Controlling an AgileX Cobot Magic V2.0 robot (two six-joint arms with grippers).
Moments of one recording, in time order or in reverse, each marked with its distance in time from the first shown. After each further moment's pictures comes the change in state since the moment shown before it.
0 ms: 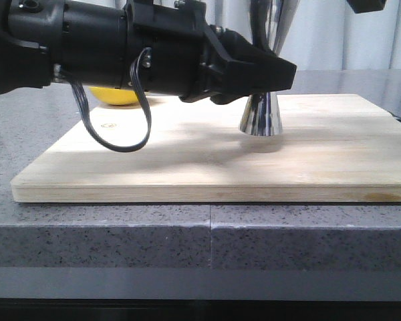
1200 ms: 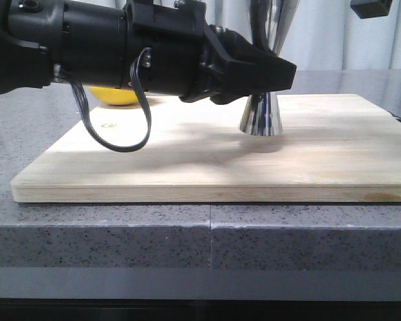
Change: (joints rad) left arm 0.000 0.000 0.000 0.000 0.000 -0.002; right arm 0.000 0.000 0.000 0.000 0.011 -0.091
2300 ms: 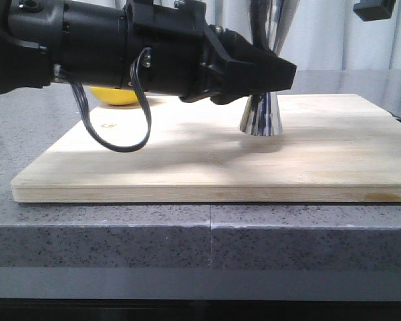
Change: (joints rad) left arm 0.000 0.000 0.000 0.000 0.000 0.000; right arm 0.000 0.000 0.000 0.000 0.006 -0.046
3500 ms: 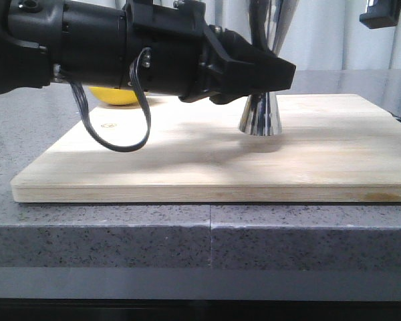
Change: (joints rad) left arm 0.002 0.000 0.000 0.000 0.000 0.000; right arm 0.000 0.000 0.000 -0.045 0.012 -0.047
